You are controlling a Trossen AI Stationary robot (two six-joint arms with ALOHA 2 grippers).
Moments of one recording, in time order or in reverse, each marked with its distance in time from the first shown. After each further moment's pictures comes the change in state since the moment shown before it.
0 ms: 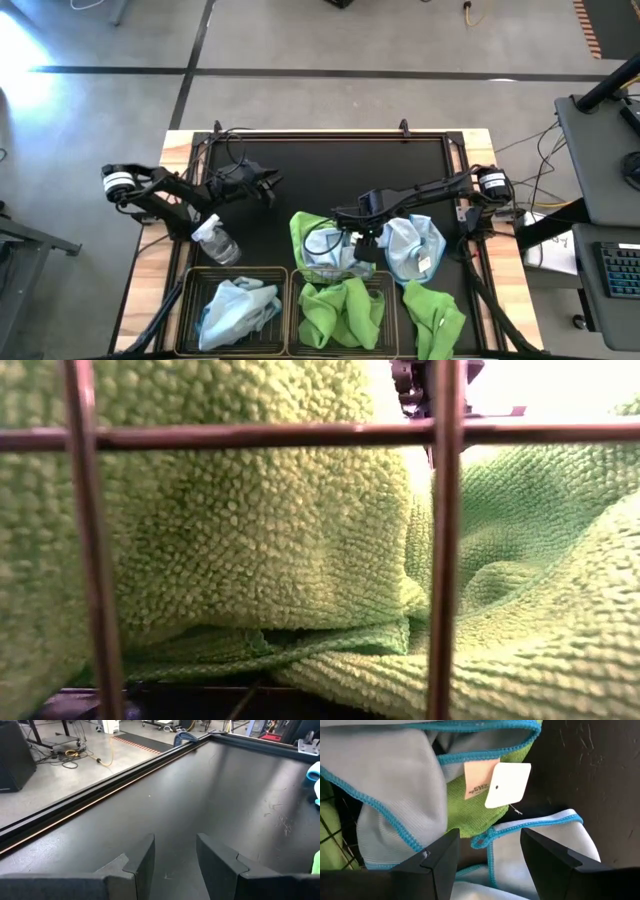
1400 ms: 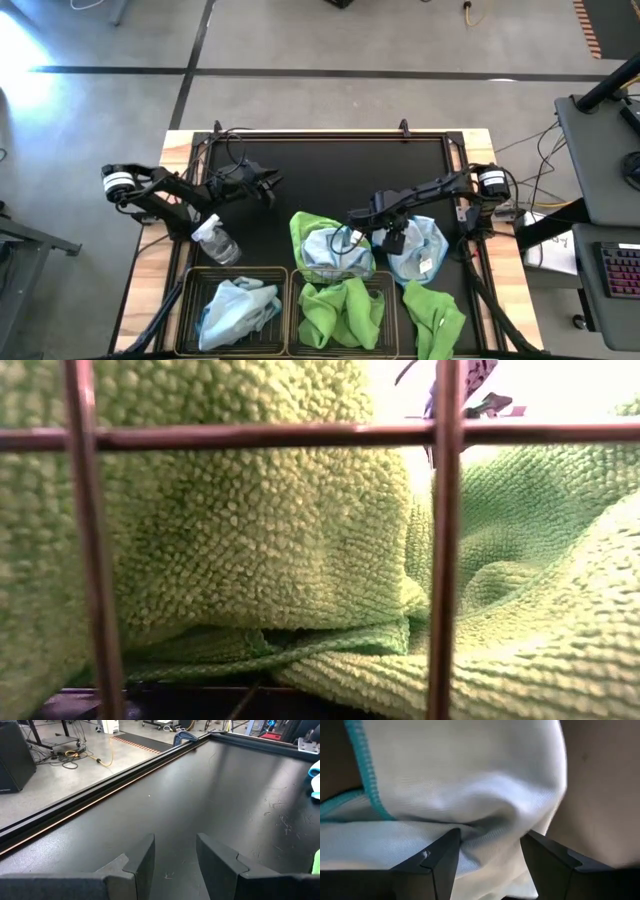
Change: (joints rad) left arm 0.000 0.000 0.000 -0.001 0.000 0.007; right arm -0.054 0.004 -0.222 -0.183 0.113 -0.074
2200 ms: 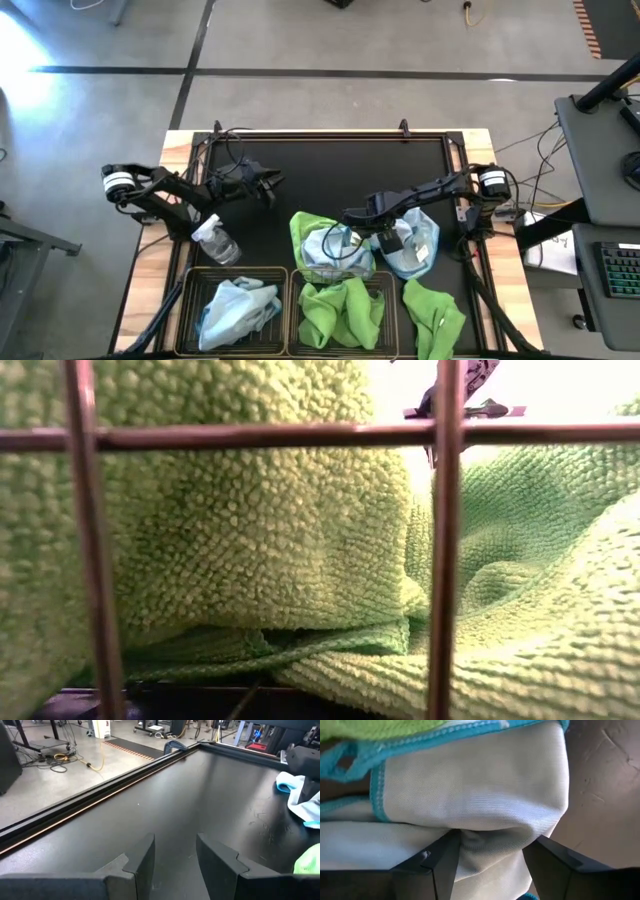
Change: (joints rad) left arm 0.000 0.000 0.006 0.033 0.047 -0.029; right arm 0.002 -0.001 -0.003 0.255 0.075 -0.491
